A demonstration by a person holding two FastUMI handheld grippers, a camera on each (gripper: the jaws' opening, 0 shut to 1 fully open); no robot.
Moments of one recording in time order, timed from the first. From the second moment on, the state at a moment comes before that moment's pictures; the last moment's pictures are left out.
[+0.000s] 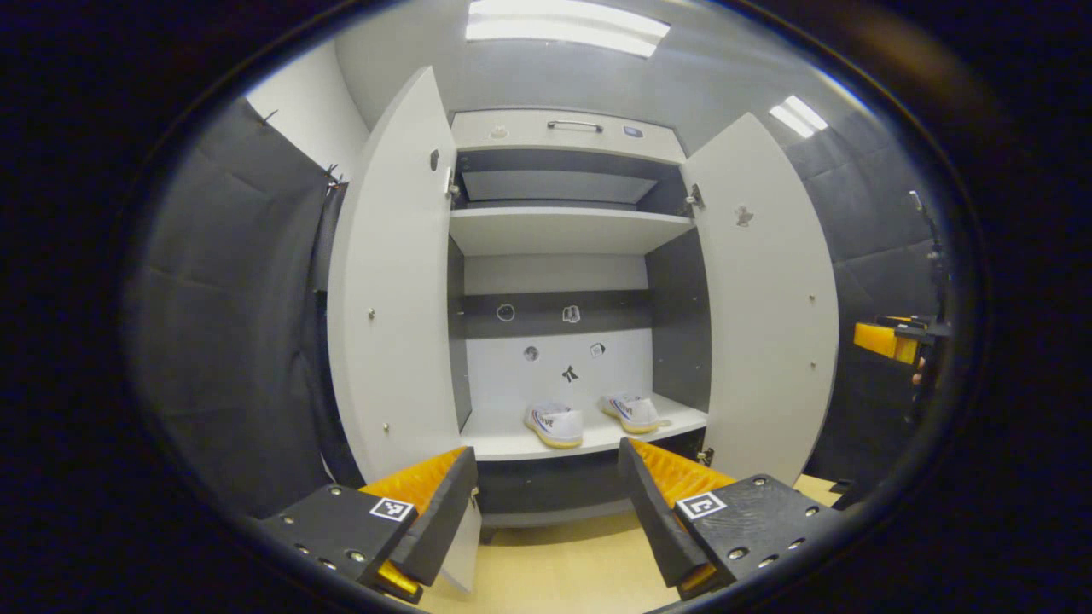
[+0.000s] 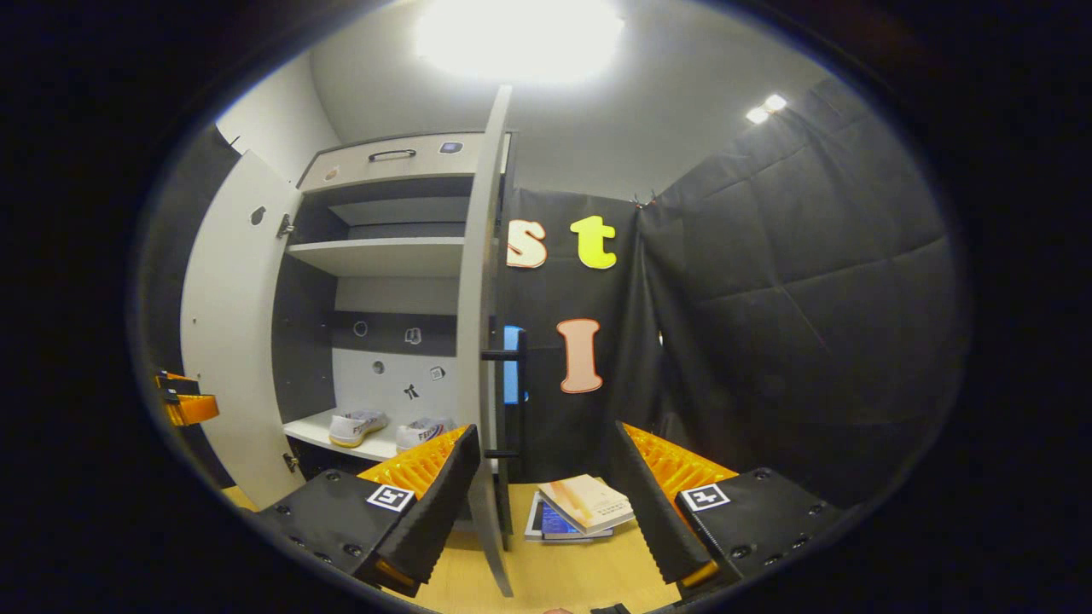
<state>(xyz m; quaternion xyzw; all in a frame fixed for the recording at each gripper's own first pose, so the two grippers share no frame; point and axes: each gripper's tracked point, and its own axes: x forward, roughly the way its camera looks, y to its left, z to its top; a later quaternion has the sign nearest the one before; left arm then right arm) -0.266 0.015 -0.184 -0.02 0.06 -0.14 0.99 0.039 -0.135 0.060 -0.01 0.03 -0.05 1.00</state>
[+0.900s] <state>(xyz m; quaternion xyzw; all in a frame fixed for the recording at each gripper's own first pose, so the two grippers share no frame) -0.294 0.120 -0.169 -0.04 0.05 -0.06 1.00 0.083 -0.123 0.035 -0.03 0.06 -0.11 0.99</state>
